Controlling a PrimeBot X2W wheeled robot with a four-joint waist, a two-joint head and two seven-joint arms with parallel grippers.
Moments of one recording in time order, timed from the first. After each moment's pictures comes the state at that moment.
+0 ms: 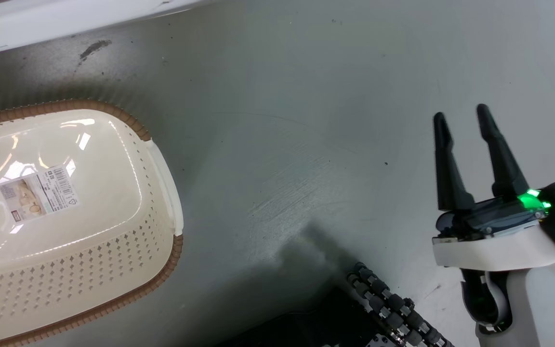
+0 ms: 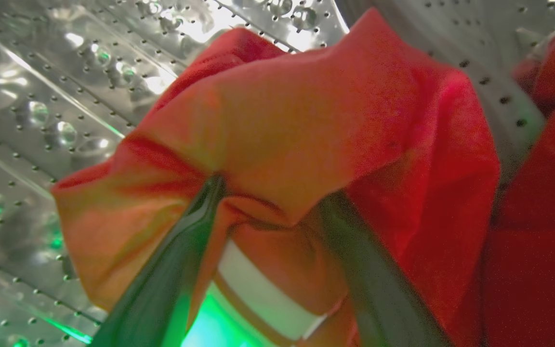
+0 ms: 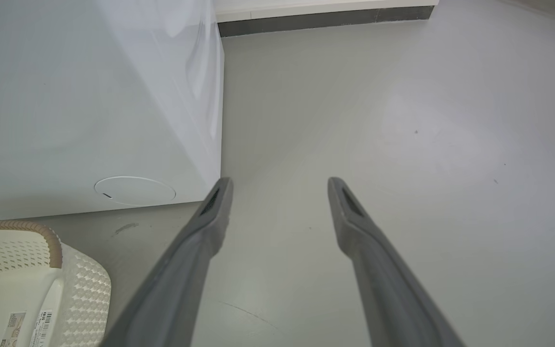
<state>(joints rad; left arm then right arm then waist) -1.89 0.74 -0.74 0.97 -0.45 -0.13 0.69 -0.24 -0.05 0.12 -0.08 0.28 0.13 -0.26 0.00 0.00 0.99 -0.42</state>
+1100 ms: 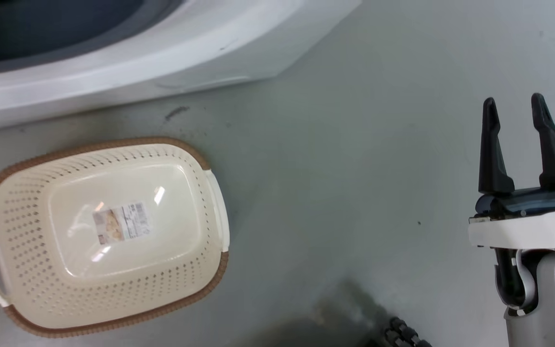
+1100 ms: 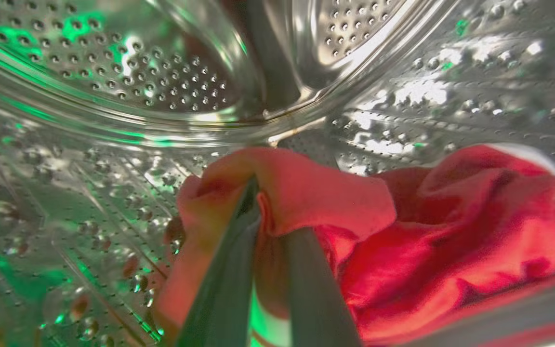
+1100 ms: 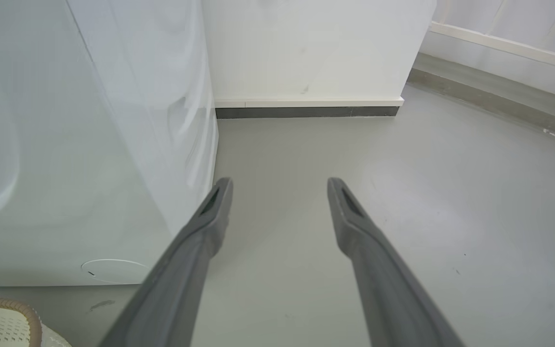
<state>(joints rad) -1.60 0.62 -0.76 1.09 -0.68 -0.13 0.00 -0.29 -0.05 -0.04 -0.02 0.15 0.13 -0.26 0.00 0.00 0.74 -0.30</state>
